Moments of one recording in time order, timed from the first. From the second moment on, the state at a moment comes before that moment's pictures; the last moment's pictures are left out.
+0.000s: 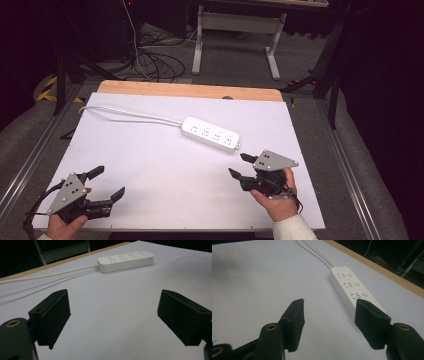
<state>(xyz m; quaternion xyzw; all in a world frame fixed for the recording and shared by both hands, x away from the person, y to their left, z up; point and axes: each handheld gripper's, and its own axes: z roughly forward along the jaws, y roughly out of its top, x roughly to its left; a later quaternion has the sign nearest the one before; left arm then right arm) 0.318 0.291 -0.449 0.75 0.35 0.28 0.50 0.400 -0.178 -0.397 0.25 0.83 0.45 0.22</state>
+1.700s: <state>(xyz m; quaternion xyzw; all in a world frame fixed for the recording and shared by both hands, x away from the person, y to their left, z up) 0.316 0.294 -0.448 0.74 0.35 0.28 0.50 0.506 -0.123 -0.379 0.26 0.84 0.43 0.21</state>
